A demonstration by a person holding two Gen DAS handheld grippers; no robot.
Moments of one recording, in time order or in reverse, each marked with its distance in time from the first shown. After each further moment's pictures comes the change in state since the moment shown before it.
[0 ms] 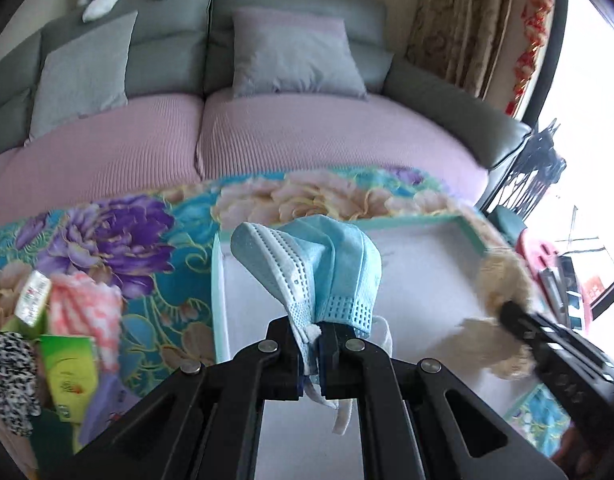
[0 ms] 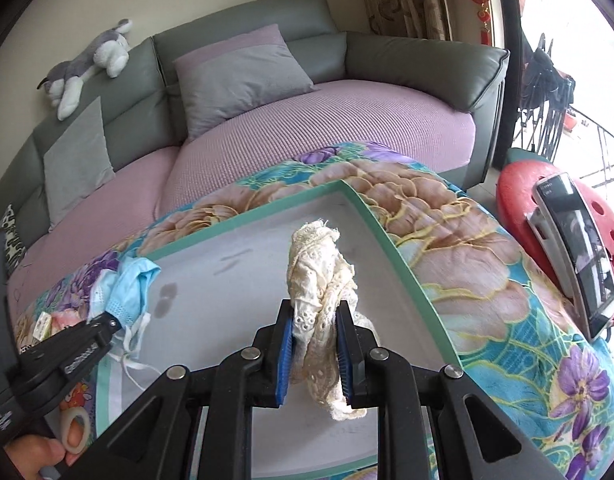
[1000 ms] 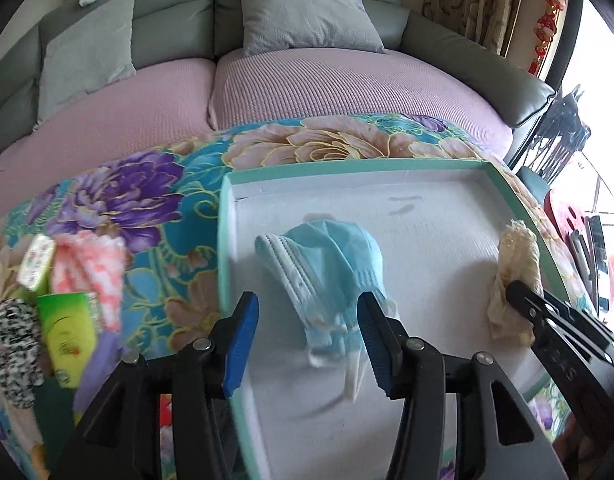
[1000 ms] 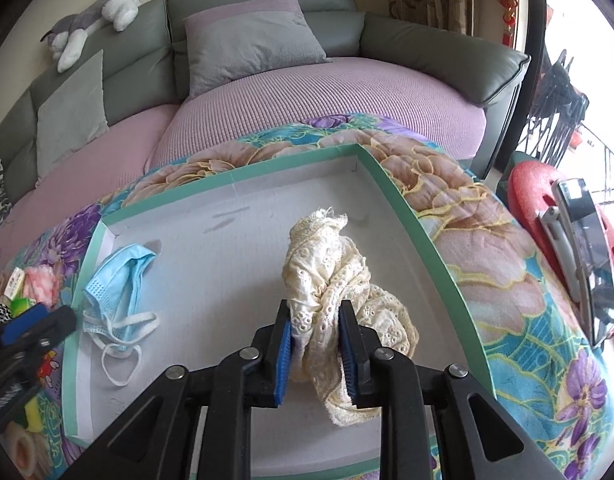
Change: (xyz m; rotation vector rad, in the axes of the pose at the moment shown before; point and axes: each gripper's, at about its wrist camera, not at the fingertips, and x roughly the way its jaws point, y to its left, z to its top) left arm 0.004 0.000 -0.020 0.018 0.130 0.085; right arm 0.025 0.017 -0.013 -0.113 0.091 -0.065
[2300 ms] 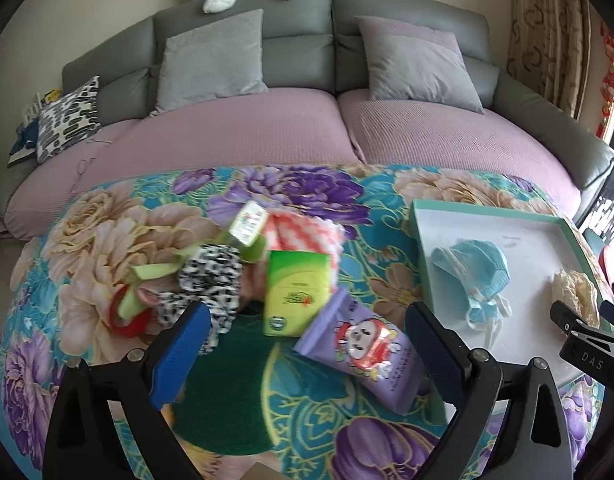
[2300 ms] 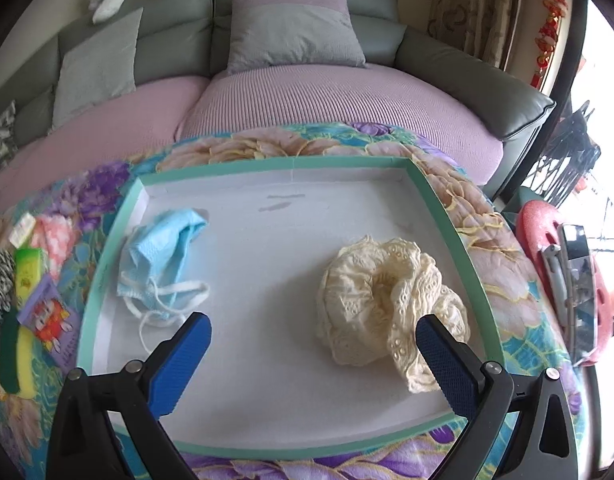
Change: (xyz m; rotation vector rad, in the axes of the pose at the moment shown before) left arm -0.085 0.104 -0.045 -0.190 -0.152 0.270; right arm -0.019 0.053 -0.010 -0.181 0.021 -0.059
